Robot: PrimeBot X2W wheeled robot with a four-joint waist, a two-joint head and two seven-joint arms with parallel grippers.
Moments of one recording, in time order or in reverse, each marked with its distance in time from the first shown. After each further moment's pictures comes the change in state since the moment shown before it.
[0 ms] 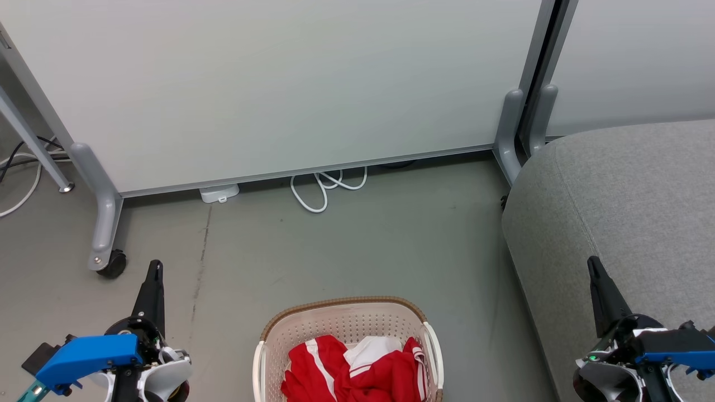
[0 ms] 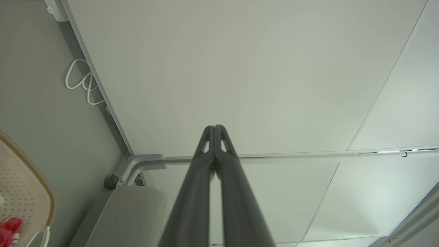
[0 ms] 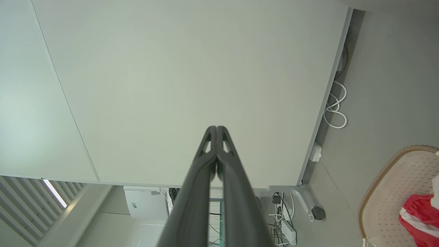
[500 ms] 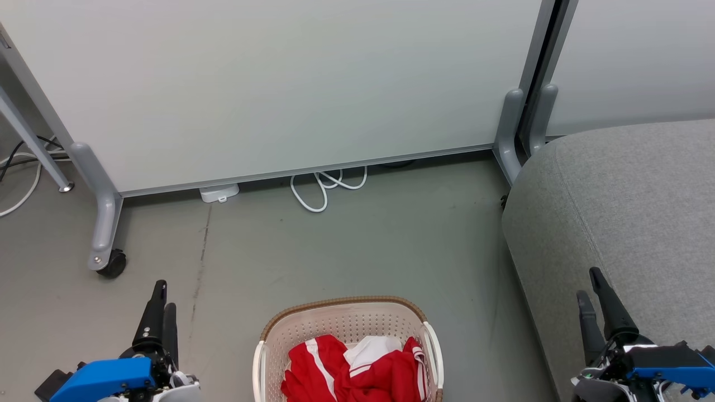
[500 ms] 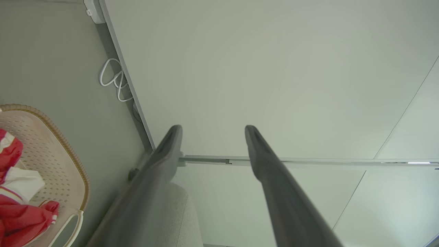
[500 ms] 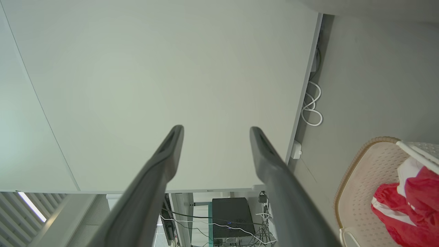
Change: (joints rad) left arm 0.052 -0.012 -0.012 0.044 0.019 0.001 -0.024; right arm 0.028 0.009 0.006 0.049 -0.020 -0.002 -0.023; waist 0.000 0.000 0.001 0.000
